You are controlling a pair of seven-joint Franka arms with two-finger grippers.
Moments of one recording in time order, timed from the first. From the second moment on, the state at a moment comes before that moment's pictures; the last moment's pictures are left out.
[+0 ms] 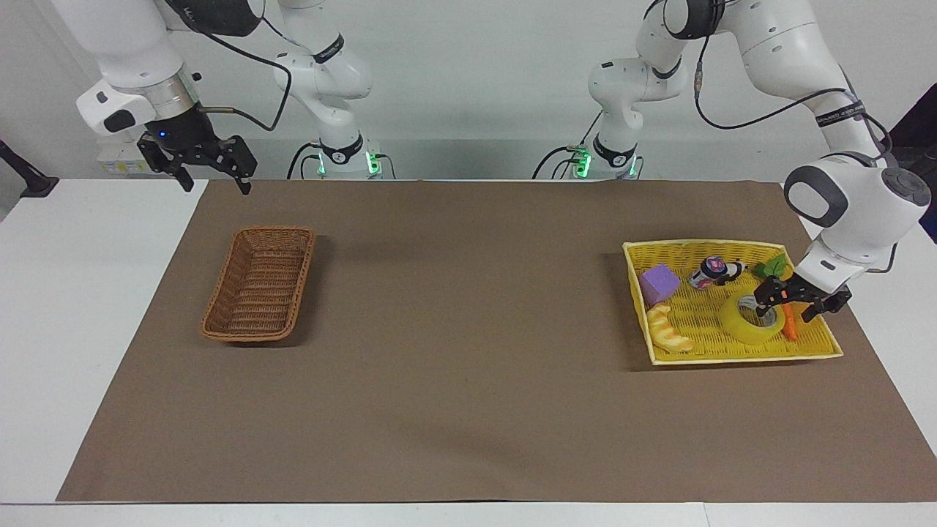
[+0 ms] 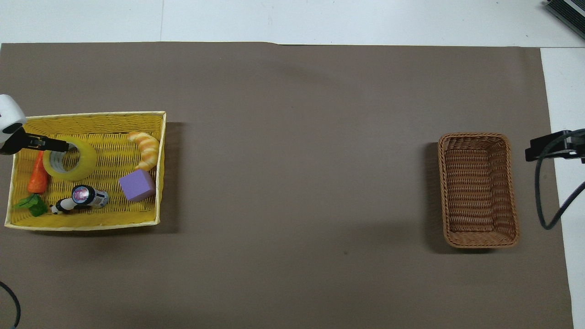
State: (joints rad) left arm 0.05 0.31 0.21 -1.86 -0.14 2.26 0.55; right arm -0.13 -0.01 0.07 -1.54 -0.02 1.51 -0.01
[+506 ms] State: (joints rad) left arm 0.07 0.35 0.21 -1.88 -0.14 2.28 0.60; right arm -0.14 -0.03 0.07 -1.58 -0.02 1.51 -0.01
